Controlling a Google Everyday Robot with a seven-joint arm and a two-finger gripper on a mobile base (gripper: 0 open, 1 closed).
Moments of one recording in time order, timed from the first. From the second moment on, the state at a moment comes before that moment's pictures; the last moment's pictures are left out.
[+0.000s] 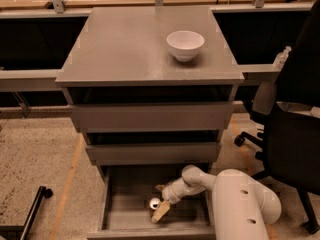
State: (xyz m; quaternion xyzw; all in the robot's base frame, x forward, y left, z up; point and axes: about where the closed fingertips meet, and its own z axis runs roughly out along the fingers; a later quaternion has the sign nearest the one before) arm 0.554 0.023 0.173 -0.56 0.71 0.37 0.18
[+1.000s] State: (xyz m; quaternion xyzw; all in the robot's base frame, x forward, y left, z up) arm 0.540 0.049 0.184 -0.58 0.68 0.40 0.19
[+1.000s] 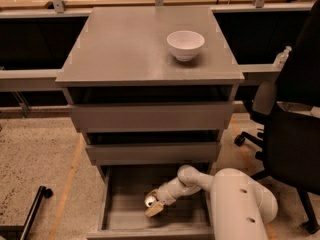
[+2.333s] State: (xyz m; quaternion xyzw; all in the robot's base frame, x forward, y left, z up) arm 0.538 0.015 0.379 -0.63 0.62 0.38 0.26
